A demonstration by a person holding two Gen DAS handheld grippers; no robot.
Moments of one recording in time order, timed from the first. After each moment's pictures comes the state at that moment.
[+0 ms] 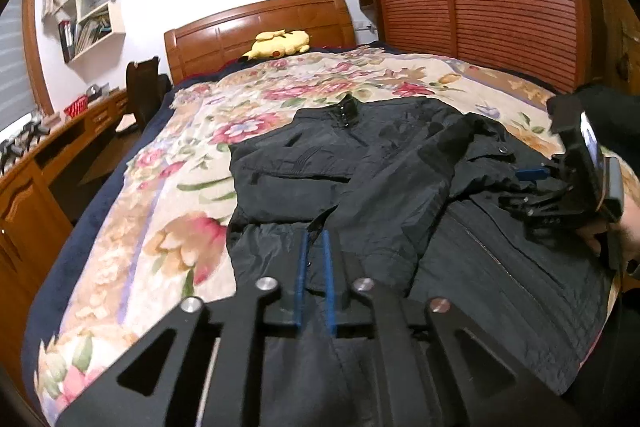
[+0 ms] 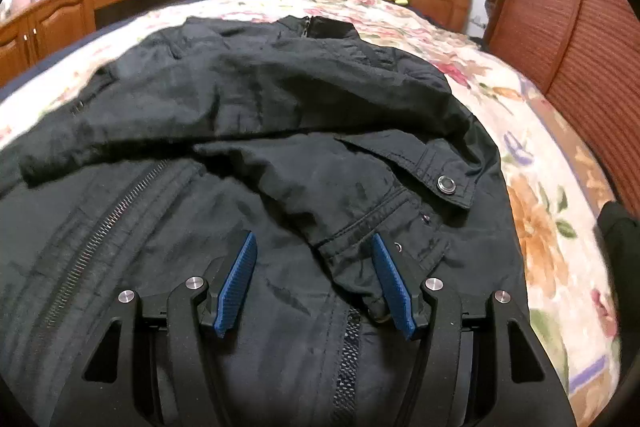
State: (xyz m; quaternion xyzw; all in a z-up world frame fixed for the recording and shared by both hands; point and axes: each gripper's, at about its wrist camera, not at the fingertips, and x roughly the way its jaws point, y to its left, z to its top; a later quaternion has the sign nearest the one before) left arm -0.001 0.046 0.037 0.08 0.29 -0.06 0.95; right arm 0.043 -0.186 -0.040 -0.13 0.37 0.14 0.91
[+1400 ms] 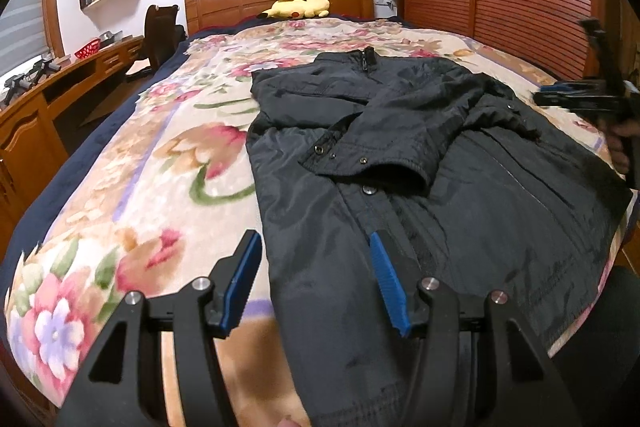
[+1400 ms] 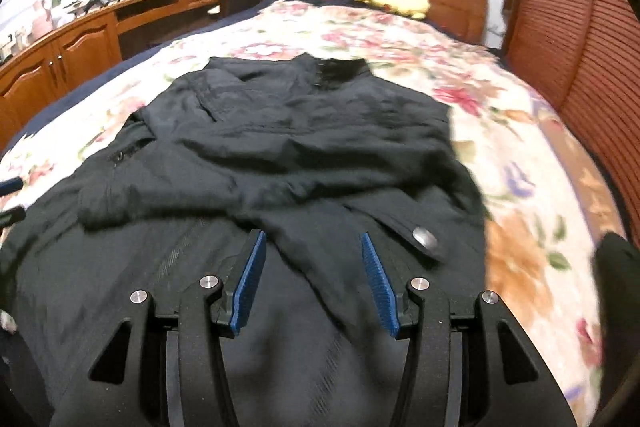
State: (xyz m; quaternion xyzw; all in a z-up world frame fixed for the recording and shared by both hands) left arm -0.066 0.086 -0.027 0.04 0.34 -0.05 0.94; right arm 0.027 -0.209 0.024 -0.12 0.36 0.17 0.91
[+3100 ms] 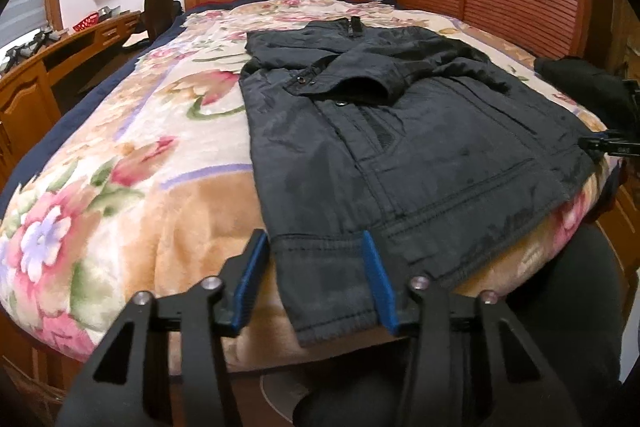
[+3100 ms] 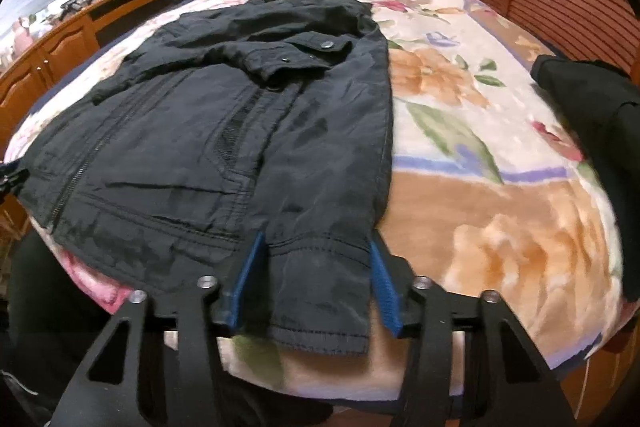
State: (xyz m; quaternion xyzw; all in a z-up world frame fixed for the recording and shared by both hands) left arm -0.145 0.084 -0.058 0.01 0.37 -0.06 0.93; right arm -0.105 -0.313 -0.033 -0.05 0.43 0.14 0.89
